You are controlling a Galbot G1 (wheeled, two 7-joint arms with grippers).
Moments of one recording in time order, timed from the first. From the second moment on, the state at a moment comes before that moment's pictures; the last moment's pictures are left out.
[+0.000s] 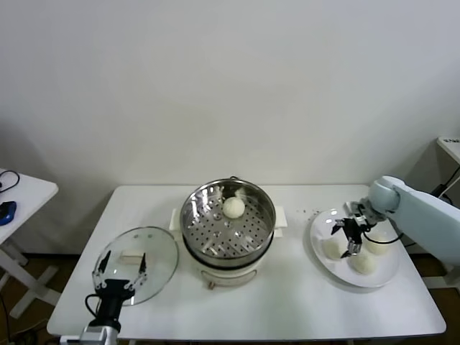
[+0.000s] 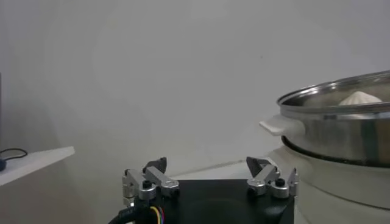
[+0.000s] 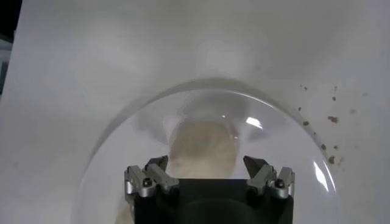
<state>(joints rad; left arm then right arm) 1.68 -1.46 -0.68 -1.99 0.05 -0.11 0.00 0.05 0.73 -0.95 0.99 0.07 -0.01 -1.13</state>
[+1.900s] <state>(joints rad) 1.66 -1.46 -0.67 -2.00 0.05 -0.10 0.00 0.56 0.79 -1.28 1.10 0.53 -0.09 -1.14</state>
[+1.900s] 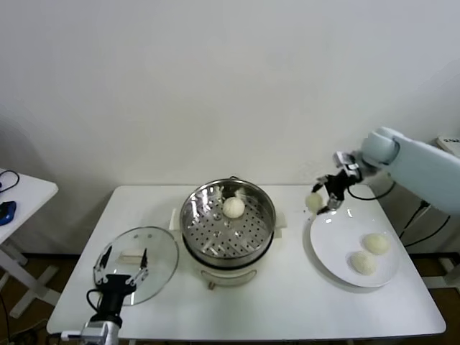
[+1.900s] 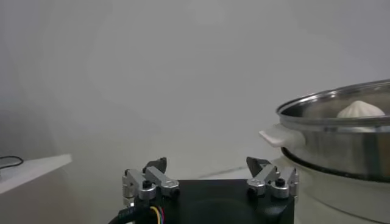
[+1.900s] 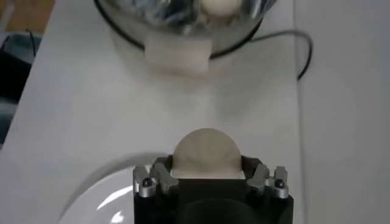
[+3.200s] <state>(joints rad) 1.68 -1.48 -0.66 -2.02 0.06 -0.11 0.01 0.54 1.34 -1.44 1.00 0.85 -0.19 -1.02</state>
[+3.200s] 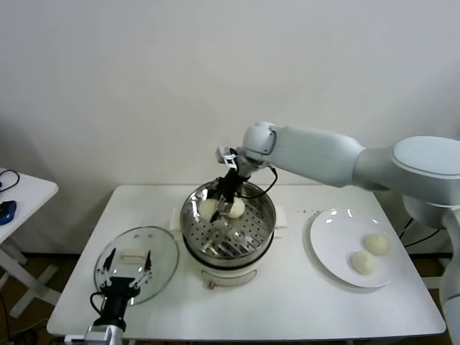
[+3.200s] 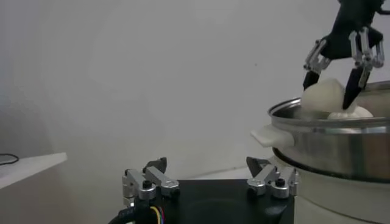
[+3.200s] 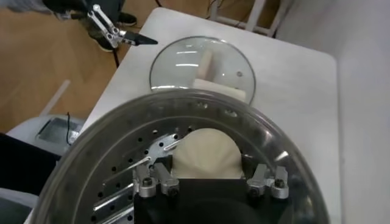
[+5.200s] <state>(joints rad) 1.66 -1.46 -0.66 -2.02 0.06 -0.10 -0.01 0.74 0.78 -1.47 1.33 0.55 -0.03 -1.18</state>
